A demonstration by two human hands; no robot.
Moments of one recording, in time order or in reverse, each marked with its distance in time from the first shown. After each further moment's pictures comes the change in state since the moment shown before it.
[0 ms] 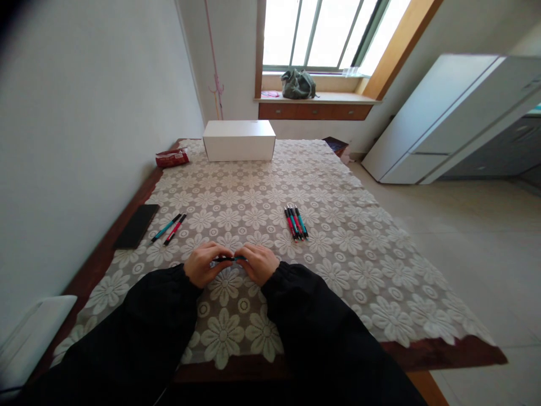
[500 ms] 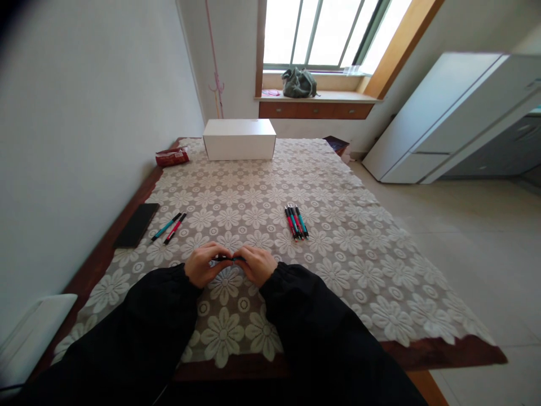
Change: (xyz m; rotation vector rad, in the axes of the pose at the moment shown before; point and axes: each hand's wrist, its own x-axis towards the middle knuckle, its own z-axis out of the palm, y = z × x) left_hand 0.000 0.005 0.002 -0.123 0.049 -0.039; right_hand -0.001 -0.007 0.005 0.092 0.033 0.048
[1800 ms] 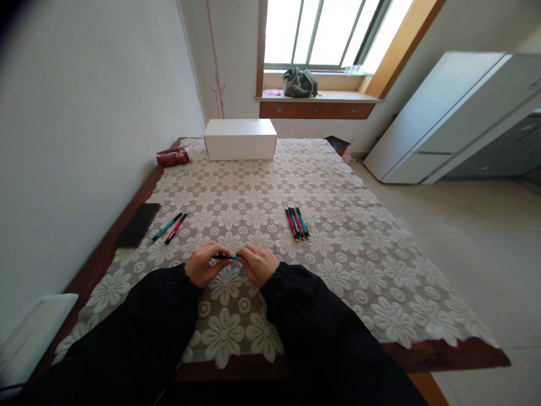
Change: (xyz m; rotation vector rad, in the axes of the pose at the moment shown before) left_hand 0.000 0.001 0.000 -0.033 0.047 -0.029; right_hand 0.001 0.001 -0.003 -0.106 -0.028 0.014
